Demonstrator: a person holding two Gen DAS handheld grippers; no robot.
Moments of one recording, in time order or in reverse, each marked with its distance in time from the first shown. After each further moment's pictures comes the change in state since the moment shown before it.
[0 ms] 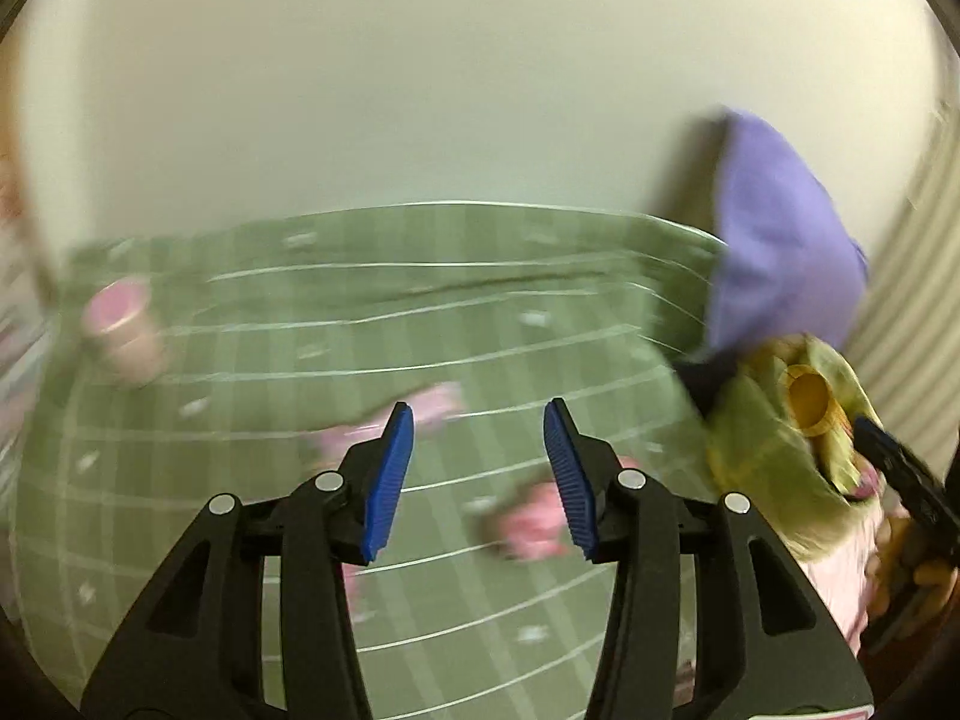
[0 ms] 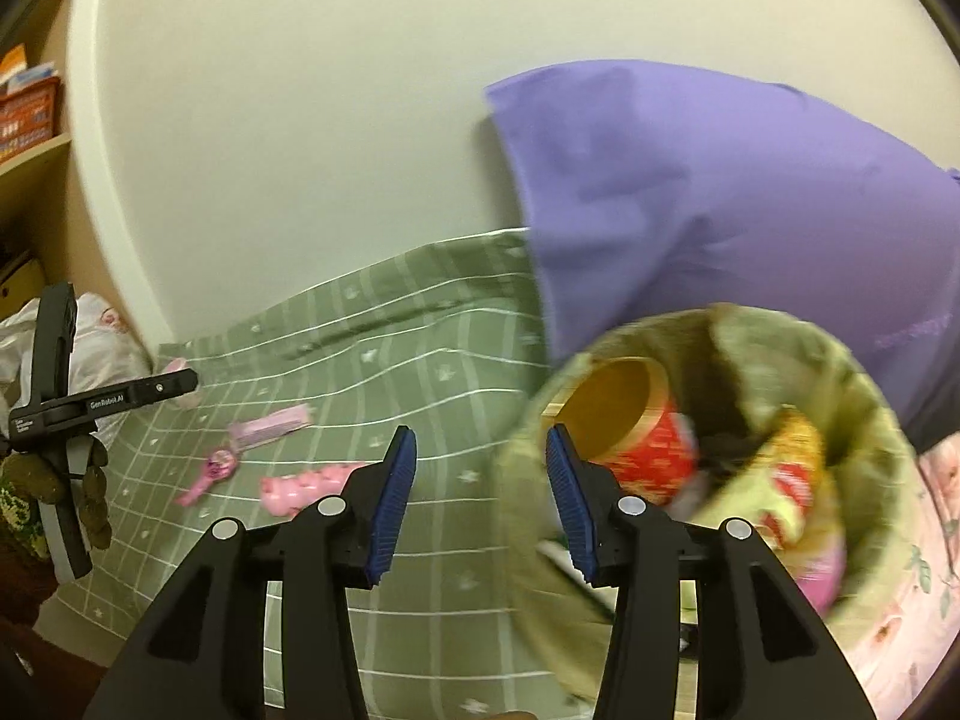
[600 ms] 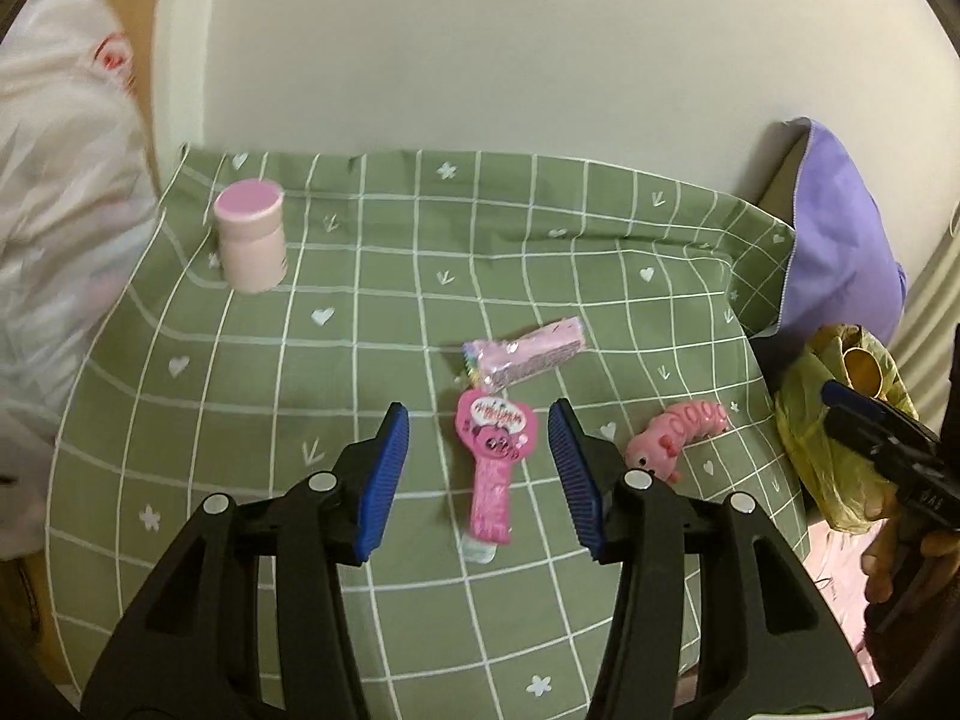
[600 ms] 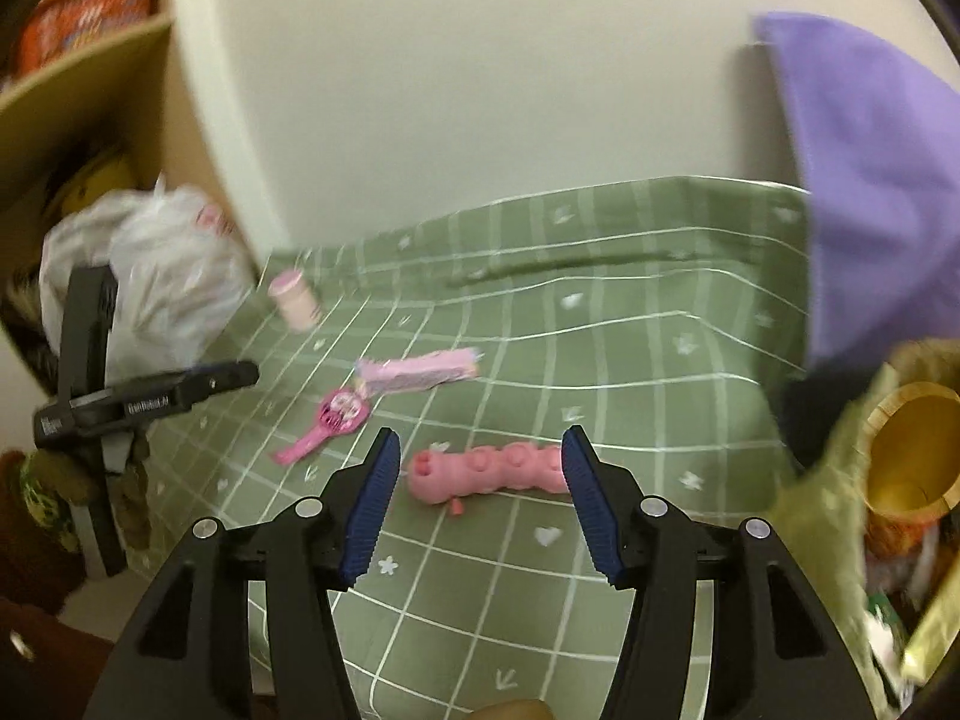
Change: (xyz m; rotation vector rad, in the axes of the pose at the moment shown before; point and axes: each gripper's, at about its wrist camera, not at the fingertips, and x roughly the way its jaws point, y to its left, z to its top) left arm -0.016 0.058 -0.052 -0.068 0.031 0.076; right arm 0.089 0.117 -0.003 -0.213 0.180 0.259
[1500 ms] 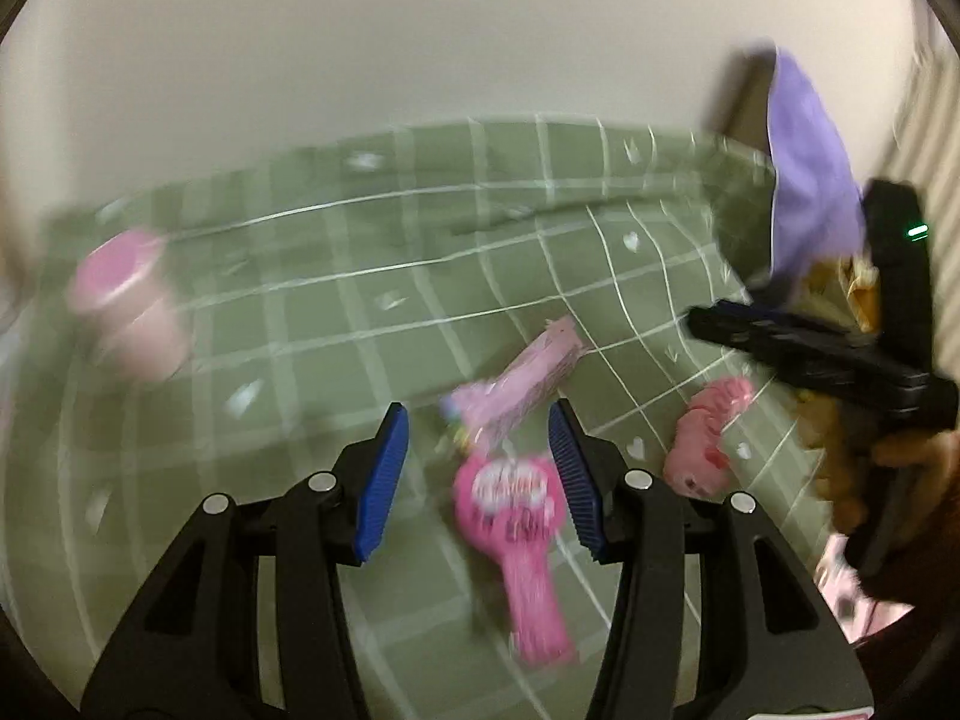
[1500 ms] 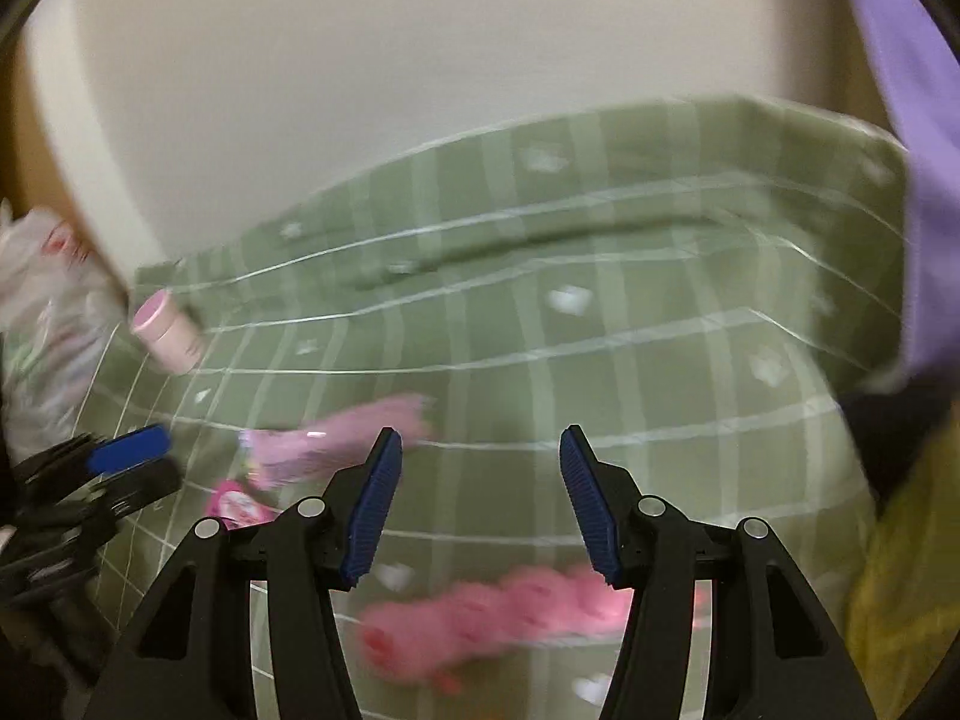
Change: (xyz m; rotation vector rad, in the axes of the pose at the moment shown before) left arm 0.086 -0.001 0.035 0.266 0.077 -0.134; right arm 0.097 -0.033 0.029 0.281 0.051 -0.202
